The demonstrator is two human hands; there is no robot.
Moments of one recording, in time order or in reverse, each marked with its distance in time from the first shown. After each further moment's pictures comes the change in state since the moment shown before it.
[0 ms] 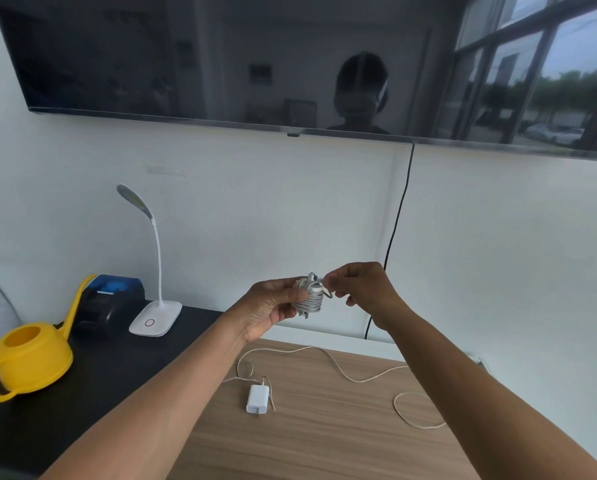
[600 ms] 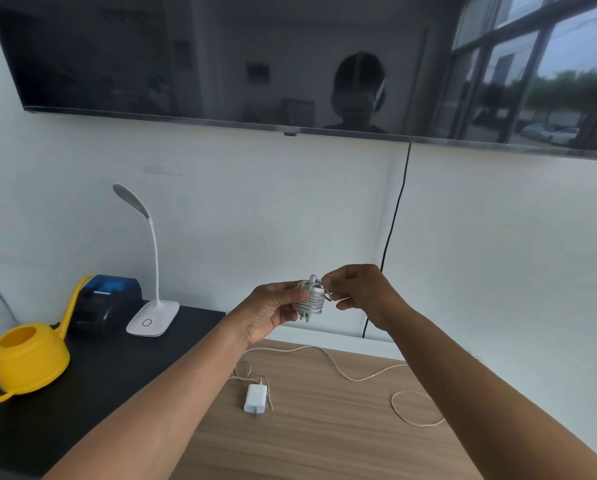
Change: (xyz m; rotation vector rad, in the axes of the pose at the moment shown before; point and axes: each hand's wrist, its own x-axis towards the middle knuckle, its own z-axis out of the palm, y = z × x) left_hand 0.000 -0.007 0.007 -0.002 -0.014 -0.006; right_hand 0.000 0.003 -0.004 0.120 -0.089 0.068
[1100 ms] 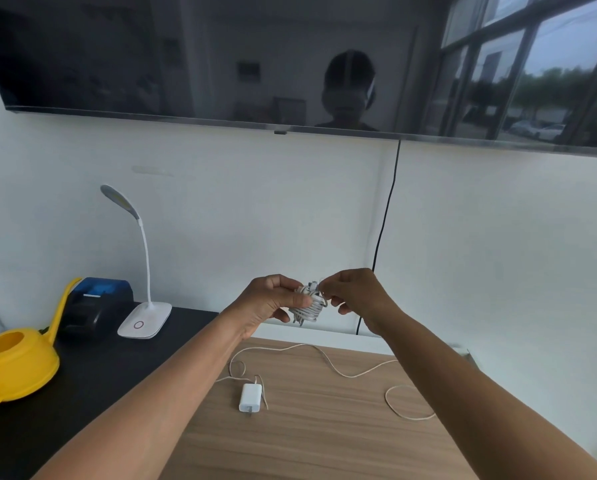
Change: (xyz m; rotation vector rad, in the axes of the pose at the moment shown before) left_hand -0.002 0.012 0.011 0.339 0.124 0.037; right_hand -0.006 0.008 0.001 -0.094 0.071 0.022
